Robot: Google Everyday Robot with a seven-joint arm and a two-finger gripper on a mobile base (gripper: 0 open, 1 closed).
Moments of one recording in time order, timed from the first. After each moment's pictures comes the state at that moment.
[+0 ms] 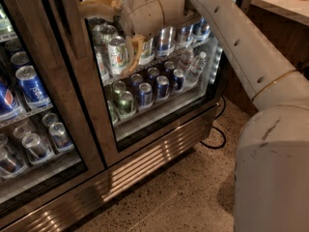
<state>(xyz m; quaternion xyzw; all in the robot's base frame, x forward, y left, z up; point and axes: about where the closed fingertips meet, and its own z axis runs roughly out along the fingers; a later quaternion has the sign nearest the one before) 0.527 0.114 1.017 -0.74 0.15 0.44 0.49</state>
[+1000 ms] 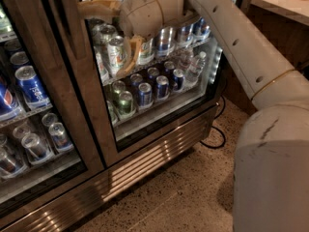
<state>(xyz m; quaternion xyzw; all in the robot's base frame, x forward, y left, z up) 0.524 0.113 1.015 -0.74 0.15 0.44 0.48</state>
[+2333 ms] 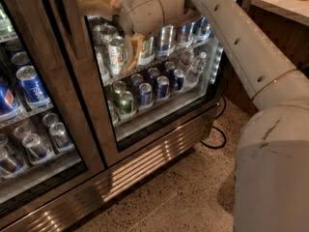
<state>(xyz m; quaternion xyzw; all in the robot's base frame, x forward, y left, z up) 0.524 0.114 1.020 -0.74 0.15 0.44 0.48</state>
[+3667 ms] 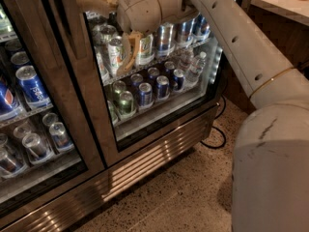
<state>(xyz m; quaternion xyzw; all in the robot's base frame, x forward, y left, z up) 0.521 0.118 1.026 -0.75 0.13 0.44 0.48</state>
